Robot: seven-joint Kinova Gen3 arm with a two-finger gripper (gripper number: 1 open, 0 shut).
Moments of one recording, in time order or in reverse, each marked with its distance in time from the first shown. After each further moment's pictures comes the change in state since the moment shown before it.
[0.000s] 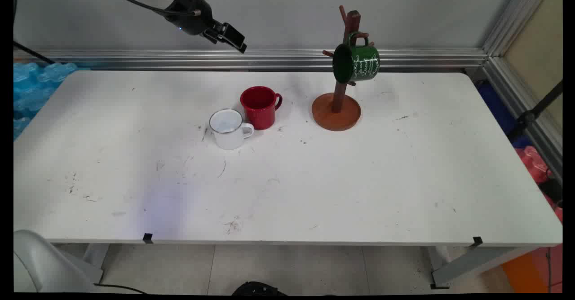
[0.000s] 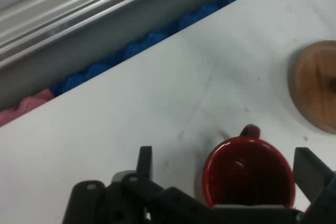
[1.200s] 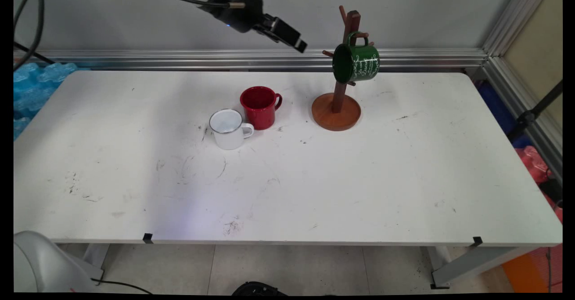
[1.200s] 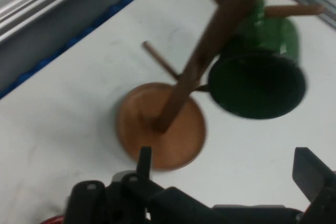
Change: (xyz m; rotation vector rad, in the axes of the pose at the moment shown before) arm 0.022 0.079 0.003 -0.351 0.088 0.154
